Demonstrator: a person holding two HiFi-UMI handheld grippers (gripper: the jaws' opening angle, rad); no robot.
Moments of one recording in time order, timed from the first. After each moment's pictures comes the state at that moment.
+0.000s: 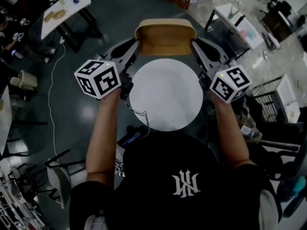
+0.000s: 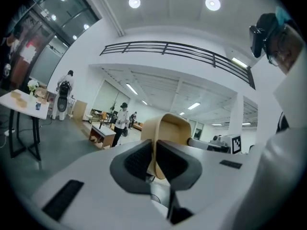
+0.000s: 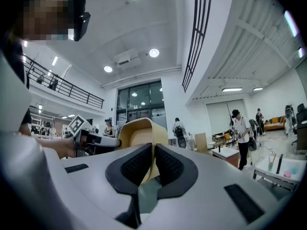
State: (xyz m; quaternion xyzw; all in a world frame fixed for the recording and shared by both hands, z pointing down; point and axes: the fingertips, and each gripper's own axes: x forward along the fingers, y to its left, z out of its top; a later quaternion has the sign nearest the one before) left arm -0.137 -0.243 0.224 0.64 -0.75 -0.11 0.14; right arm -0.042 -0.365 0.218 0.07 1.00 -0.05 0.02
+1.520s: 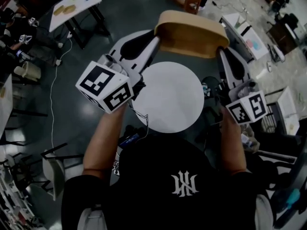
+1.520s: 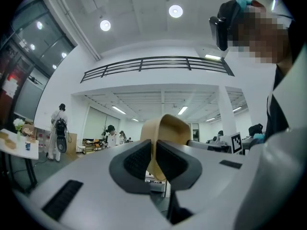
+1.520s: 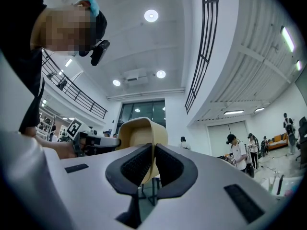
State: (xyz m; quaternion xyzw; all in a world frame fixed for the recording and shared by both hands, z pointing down) left arm -0.065 -0.245 0.129 0.66 -0.74 -0.07 -0.02; right arm 0.030 -0.367 0.143 0.06 0.99 -0.01 0.14
